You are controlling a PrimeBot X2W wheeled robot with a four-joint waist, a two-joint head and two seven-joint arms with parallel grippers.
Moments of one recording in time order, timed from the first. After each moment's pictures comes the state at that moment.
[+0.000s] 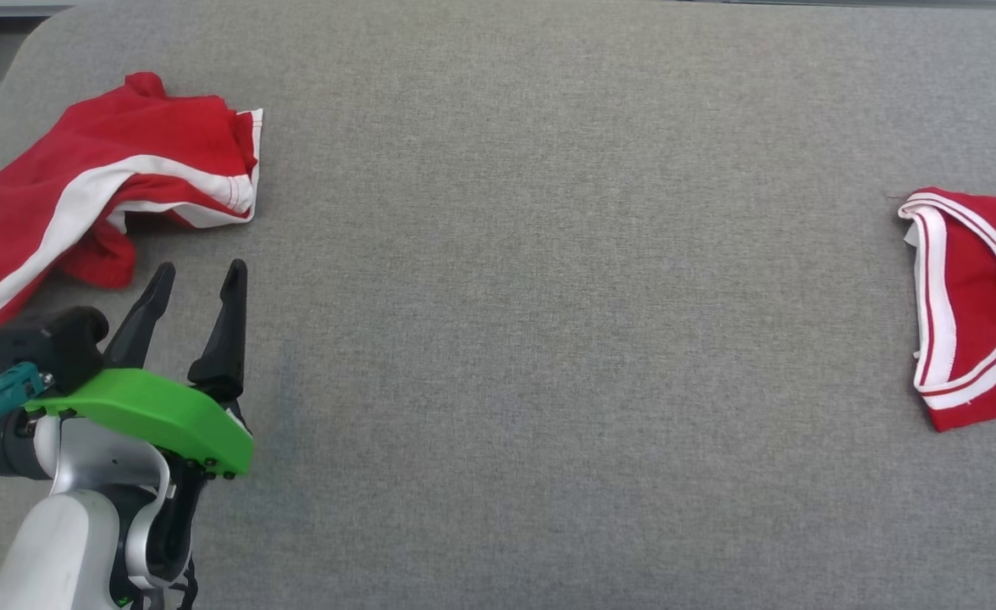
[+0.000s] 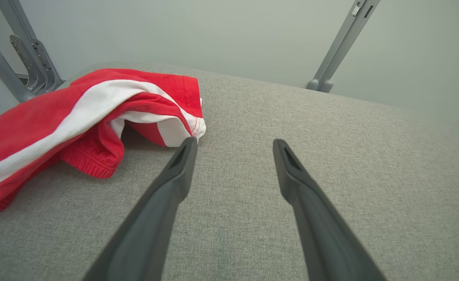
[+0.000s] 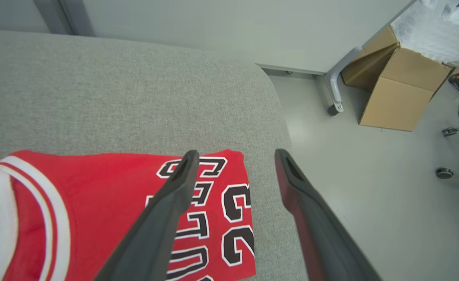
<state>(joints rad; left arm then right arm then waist) -0.17 0.23 -0.20 -0.16 -0.57 0.12 0.18 -0.37 -1.06 0.31 0.42 0.78 -0.12 0.41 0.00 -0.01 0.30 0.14</state>
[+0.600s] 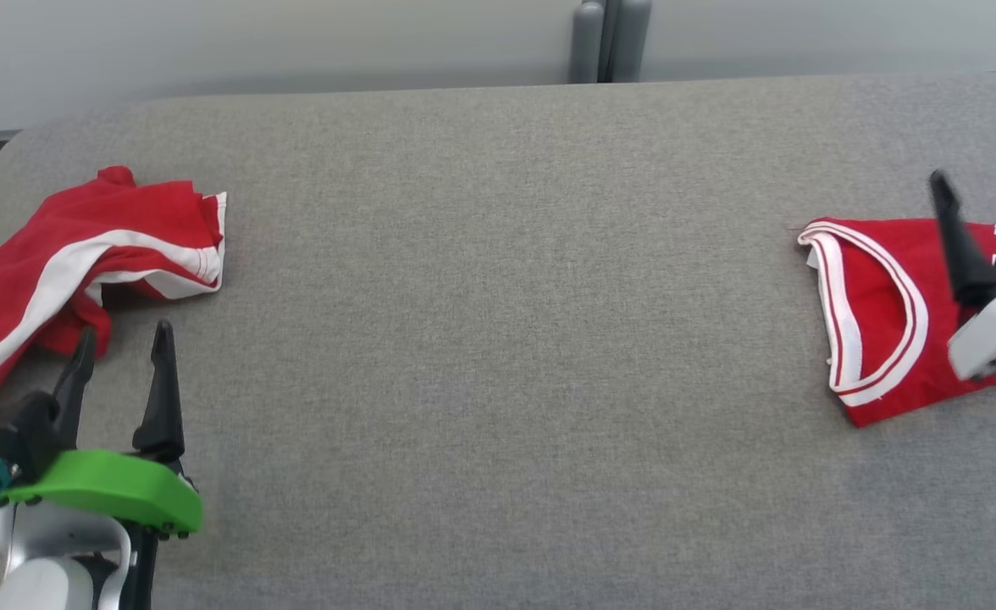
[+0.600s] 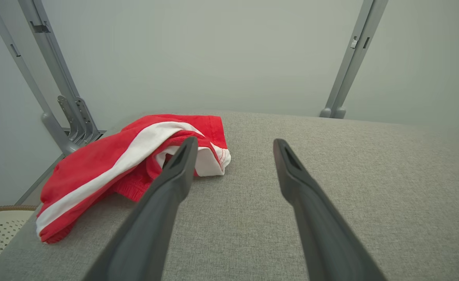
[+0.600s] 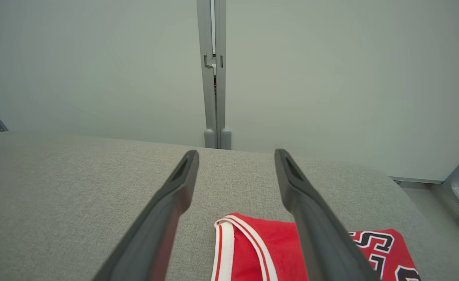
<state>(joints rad) -0.06 0.27 -0.13 -0.06 -0.48 0.12 -0.03 -0.30 -0.68 0.38 0.10 0.68 -0.12 -0.09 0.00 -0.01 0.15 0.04</state>
